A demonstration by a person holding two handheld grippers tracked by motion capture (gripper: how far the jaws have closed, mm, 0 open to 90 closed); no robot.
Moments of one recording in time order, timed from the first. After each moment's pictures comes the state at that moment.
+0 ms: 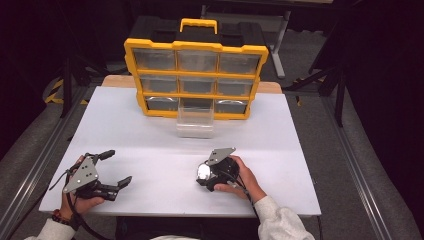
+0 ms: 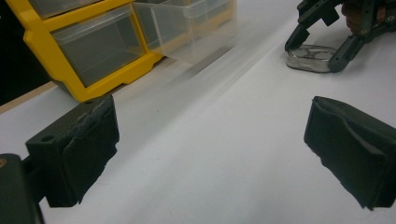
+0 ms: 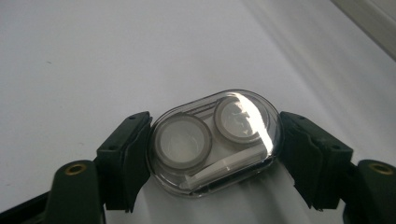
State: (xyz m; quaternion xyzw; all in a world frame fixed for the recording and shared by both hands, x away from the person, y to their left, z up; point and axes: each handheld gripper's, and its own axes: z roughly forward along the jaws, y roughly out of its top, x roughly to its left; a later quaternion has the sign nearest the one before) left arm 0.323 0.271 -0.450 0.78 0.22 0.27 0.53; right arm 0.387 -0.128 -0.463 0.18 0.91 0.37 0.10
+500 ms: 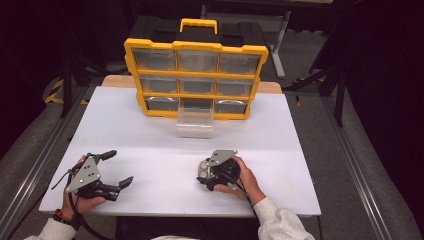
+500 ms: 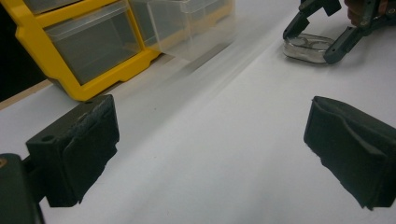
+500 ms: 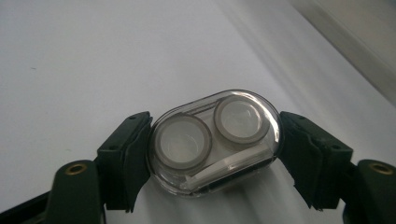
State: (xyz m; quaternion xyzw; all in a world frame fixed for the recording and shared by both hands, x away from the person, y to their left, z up) left arm 0.326 0.268 -0.452 0.78 0.21 0.26 0.52; right arm 0.381 -0.130 -0.460 0.18 0.90 0.37 0.15
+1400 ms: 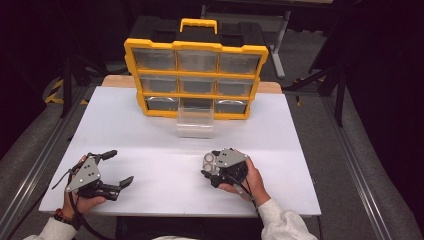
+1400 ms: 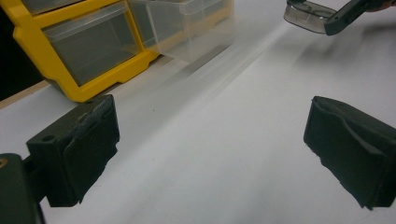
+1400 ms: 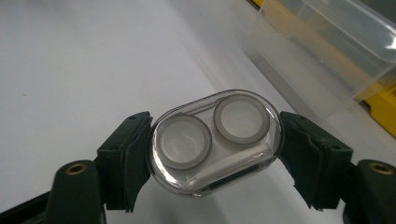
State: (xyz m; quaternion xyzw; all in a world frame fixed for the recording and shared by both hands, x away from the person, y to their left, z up) left arm 0.326 0.267 -0.453 0.78 0.21 0.26 0.52; right arm 0.366 -0.144 -0.436 0.18 0.86 0.41 0.23
